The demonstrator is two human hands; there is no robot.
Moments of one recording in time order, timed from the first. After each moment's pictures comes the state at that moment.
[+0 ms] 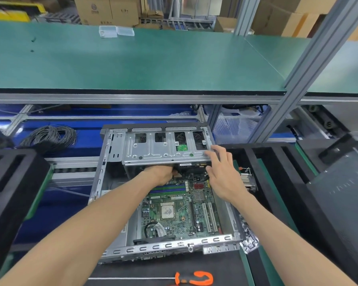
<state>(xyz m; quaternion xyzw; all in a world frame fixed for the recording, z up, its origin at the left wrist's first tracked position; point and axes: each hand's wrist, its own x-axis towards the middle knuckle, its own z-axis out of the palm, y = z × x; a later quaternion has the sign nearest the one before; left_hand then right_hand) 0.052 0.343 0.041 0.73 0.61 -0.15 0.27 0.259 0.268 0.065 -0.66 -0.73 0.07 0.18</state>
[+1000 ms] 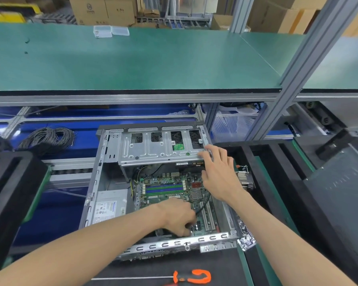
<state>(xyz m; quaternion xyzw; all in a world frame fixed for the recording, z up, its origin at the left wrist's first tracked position) 0.083 0.258 0.030 0.95 0.19 -0.19 0.15 0.254 0.267 0.068 -0.66 -0.74 0.00 0.10</state>
